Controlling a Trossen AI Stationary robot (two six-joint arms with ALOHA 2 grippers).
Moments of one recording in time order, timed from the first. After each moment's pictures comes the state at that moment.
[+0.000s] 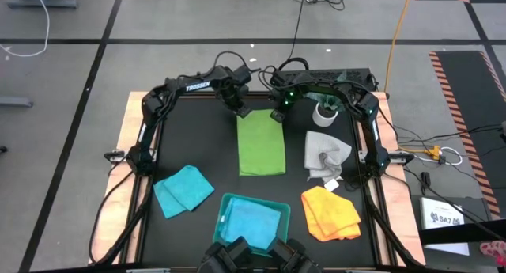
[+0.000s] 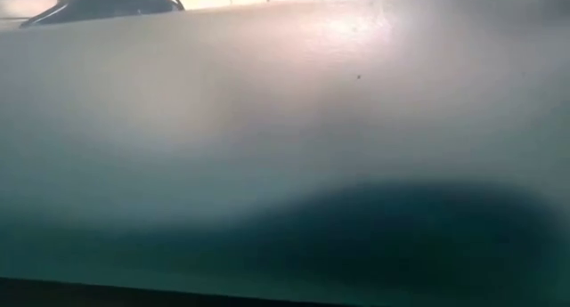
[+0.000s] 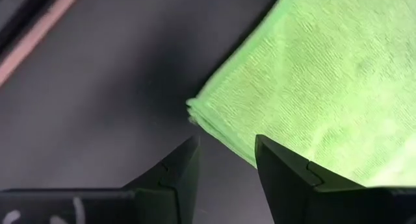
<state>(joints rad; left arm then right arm) 0.67 2.17 1.75 -1.00 0.20 -0.13 -0.68 2.16 1.54 -0.76 -0.25 -0.09</state>
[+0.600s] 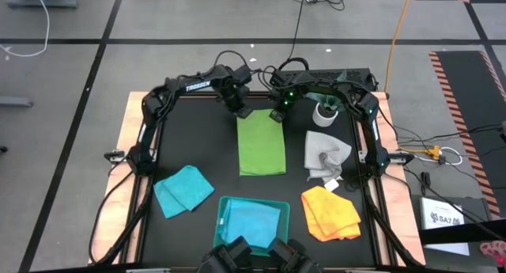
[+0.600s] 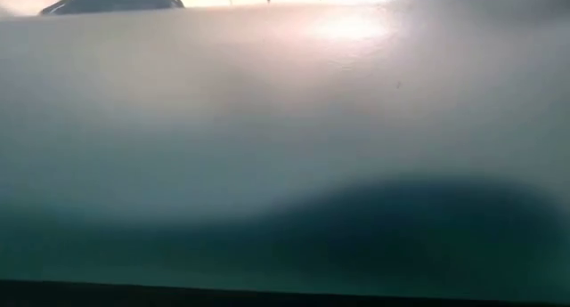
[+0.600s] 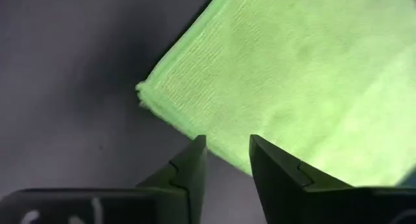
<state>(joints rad) 0.67 2.17 1.78 -1.05 0.34 -0.16 -0.68 2.16 1.54 -0.75 -0.26 -0.07</state>
